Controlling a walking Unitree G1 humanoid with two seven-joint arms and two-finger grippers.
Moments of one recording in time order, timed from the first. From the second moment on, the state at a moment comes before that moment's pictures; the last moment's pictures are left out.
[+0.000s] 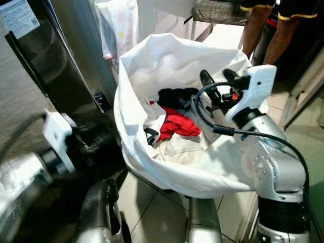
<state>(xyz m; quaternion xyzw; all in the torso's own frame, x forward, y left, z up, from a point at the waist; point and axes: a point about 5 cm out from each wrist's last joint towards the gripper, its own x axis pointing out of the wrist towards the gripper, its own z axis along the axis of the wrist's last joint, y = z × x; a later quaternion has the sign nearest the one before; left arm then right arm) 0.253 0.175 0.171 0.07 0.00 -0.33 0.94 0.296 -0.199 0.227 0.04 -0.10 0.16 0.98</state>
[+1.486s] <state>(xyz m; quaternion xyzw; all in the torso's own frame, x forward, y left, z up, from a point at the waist) 0.252 0.163 0.181 0.06 0.02 -0.40 0.92 0.369 -0.116 0.125 0.01 0.06 0.23 0.97</state>
